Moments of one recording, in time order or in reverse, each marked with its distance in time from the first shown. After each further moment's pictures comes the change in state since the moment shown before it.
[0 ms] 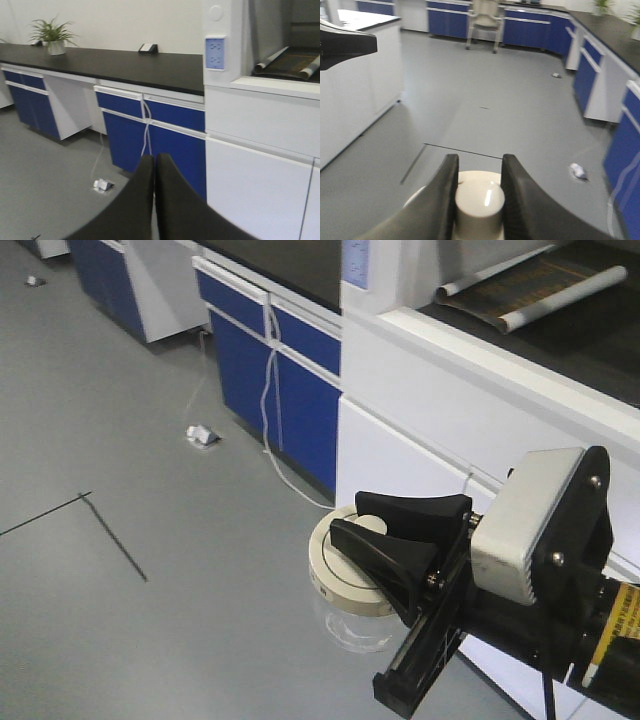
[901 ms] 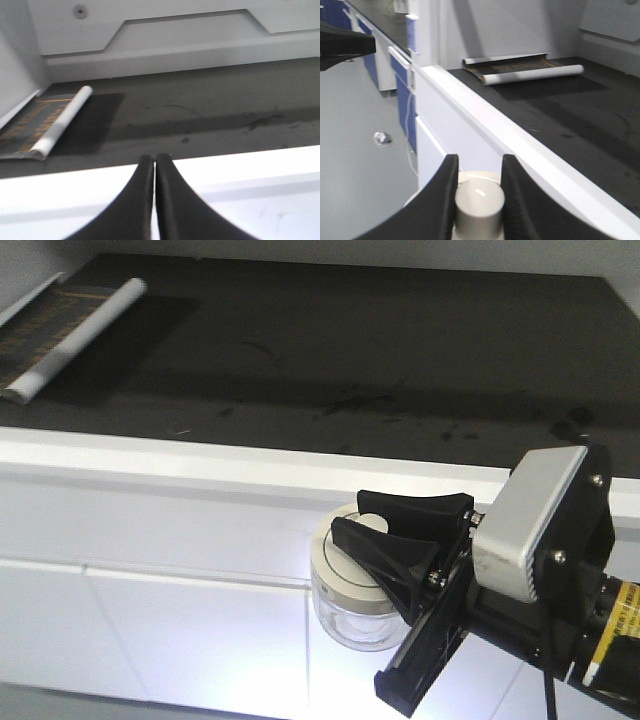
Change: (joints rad) left arm 0.000 0.000 0.000 0.000 0.000 0.001; right arm 0.000 0.000 0.000 0.000 -0.001 0.000
